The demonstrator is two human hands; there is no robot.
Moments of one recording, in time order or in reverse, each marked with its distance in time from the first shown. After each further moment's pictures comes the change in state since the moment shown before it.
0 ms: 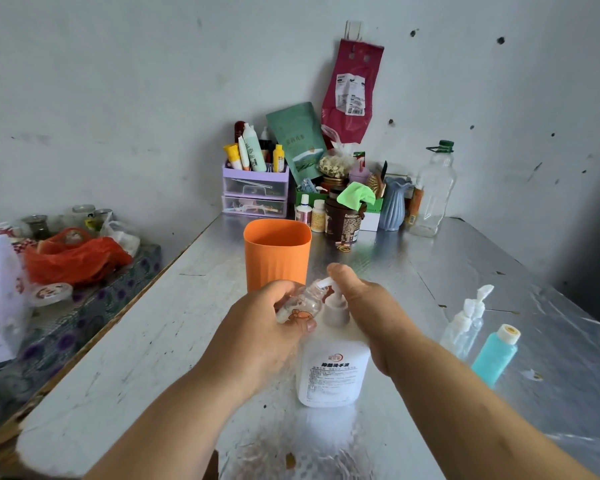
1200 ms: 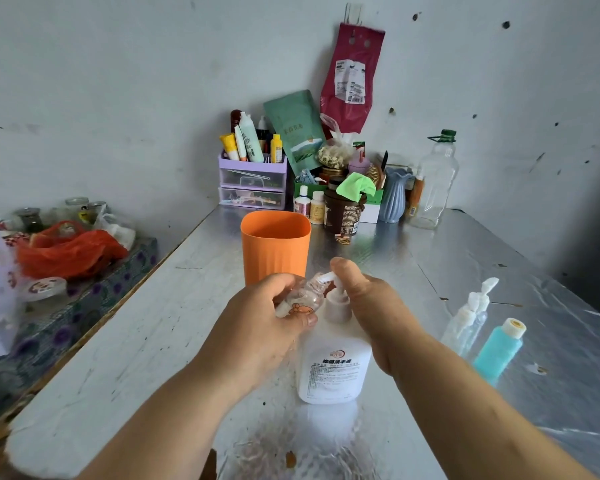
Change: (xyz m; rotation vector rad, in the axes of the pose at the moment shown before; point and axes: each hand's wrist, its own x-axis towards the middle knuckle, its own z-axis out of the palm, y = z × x) left_hand 0.004 -0.004 0.002 -0.024 -0.012 0.018; right_hand 0.003 0.008 -0.002 0.036 0.007 -0.026
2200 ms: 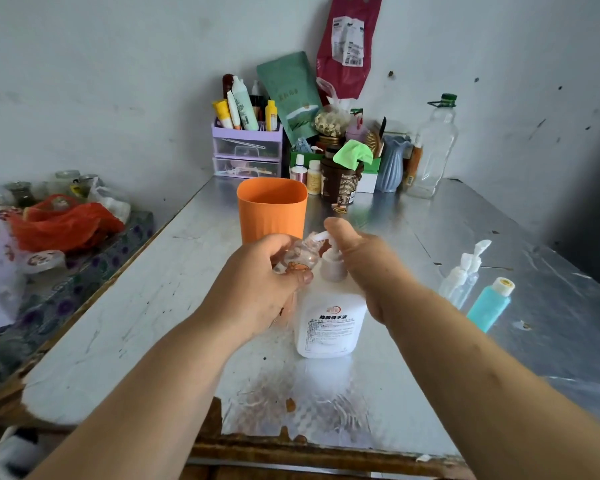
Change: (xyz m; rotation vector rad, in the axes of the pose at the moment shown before) left_hand 0.001 -0.001 0.000 -0.001 0.006 0.014; right_hand -0.005 -0.010 0.004 -0.132 0.087 -0.001
